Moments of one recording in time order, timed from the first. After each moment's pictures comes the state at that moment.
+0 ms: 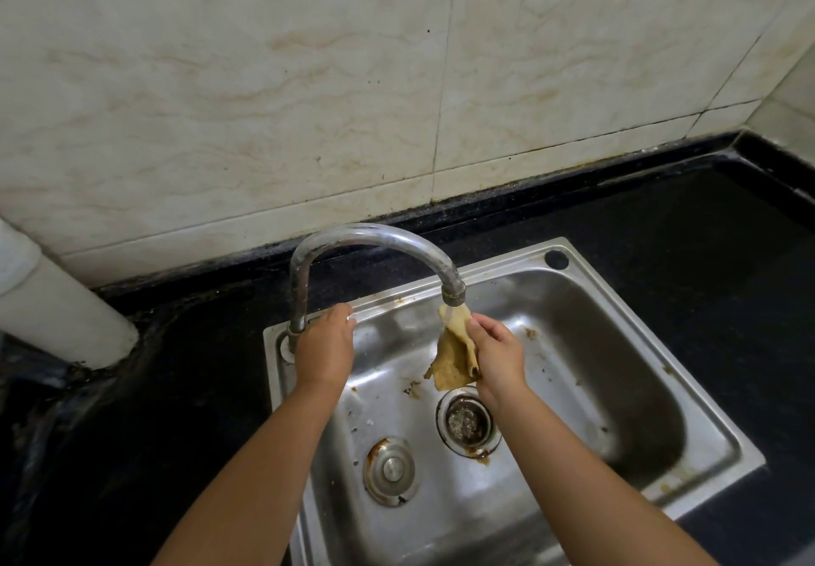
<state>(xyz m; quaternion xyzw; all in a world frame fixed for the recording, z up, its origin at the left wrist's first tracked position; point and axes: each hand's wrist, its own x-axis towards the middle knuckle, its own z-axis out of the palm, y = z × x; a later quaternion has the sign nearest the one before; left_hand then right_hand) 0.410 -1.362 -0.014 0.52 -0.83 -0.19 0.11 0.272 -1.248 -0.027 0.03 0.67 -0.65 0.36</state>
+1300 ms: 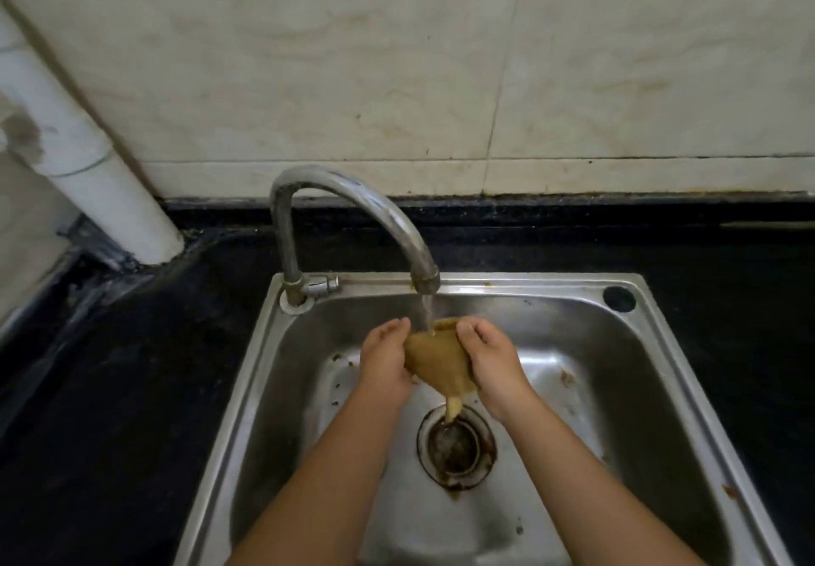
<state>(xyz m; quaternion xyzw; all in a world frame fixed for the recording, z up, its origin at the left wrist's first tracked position) 0.310 -1.294 -0.044 0.59 -0.16 -0.68 0.41 0.214 -1.249 -0.049 -0.30 0.65 -0.50 0.49</state>
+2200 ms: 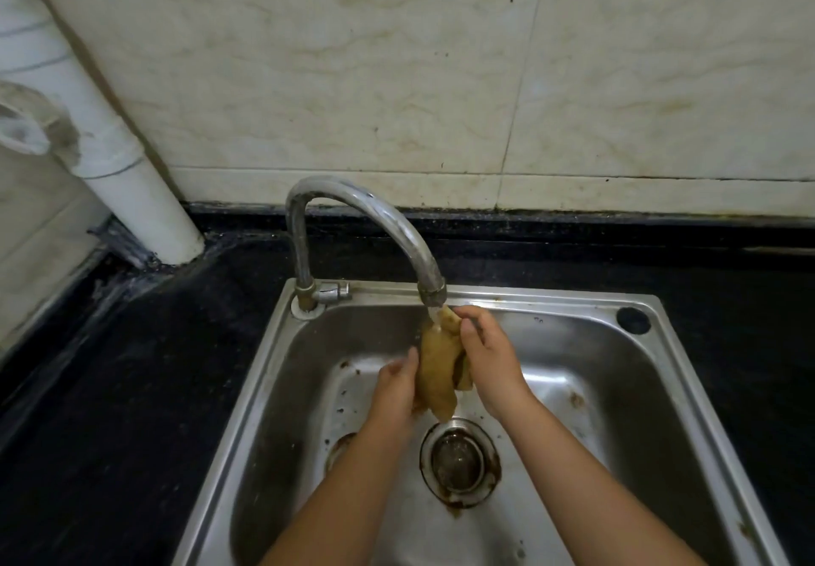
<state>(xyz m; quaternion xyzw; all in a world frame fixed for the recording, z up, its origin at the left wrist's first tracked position) 0.314 -1.281 -0.079 0.60 -0.21 -0.70 0.34 0.213 -1.267 -0.042 -0.39 0.62 -0.51 0.46</state>
